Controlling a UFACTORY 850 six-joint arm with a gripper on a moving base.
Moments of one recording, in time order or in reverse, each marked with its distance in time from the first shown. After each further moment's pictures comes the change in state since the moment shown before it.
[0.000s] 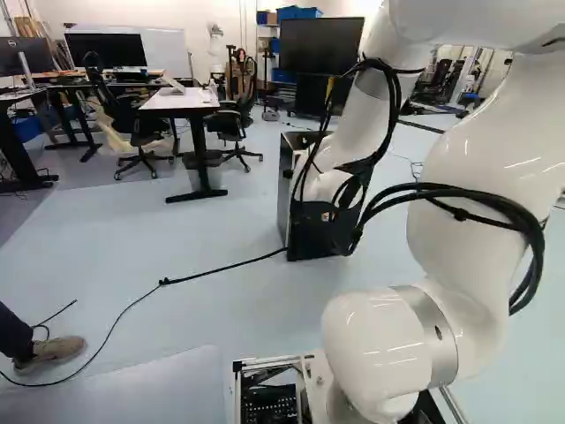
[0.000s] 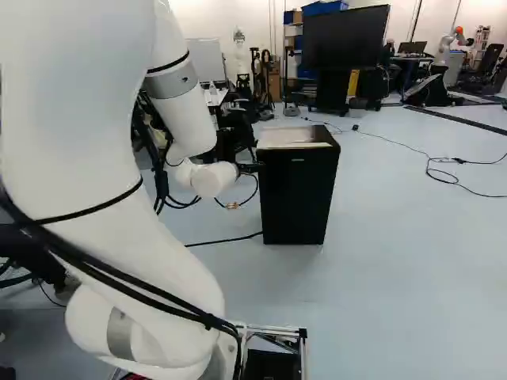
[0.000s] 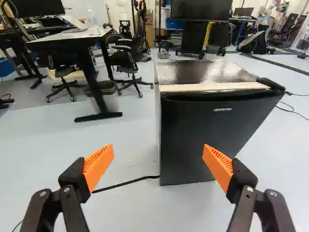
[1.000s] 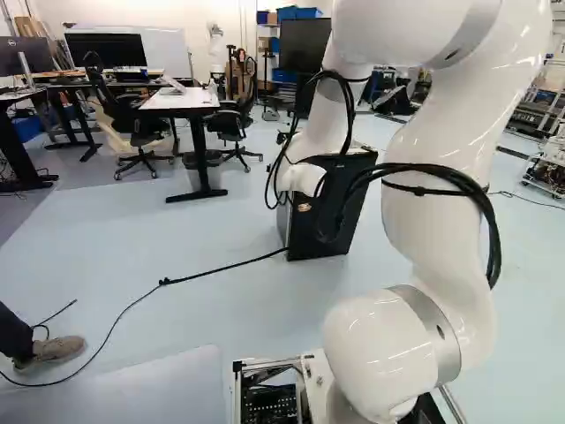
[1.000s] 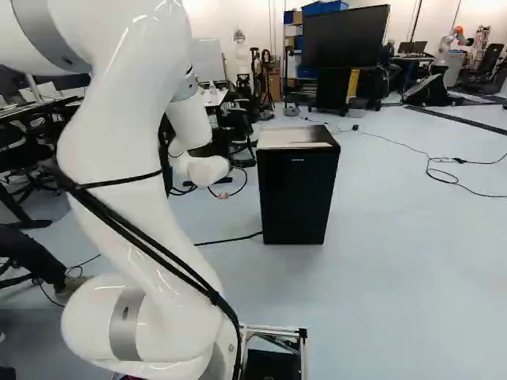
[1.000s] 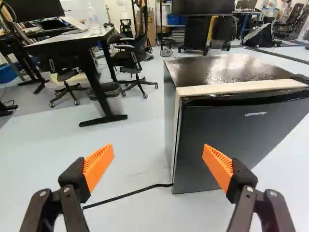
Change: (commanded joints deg) arm 7.3 -13.1 -12.3 8.4 0.0 0.0
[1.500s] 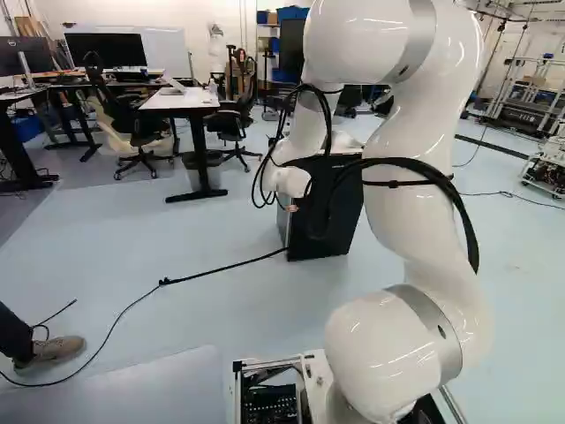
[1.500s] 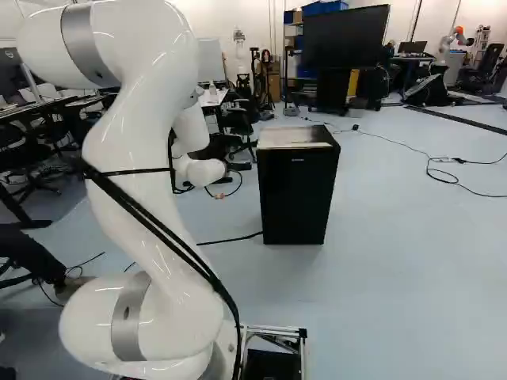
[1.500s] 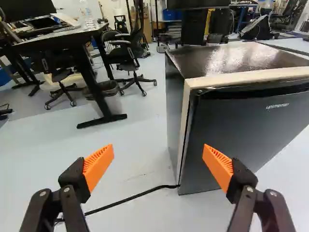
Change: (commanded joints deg) arm 3.2 -8.6 -7.1 5.7 1.3 0.0
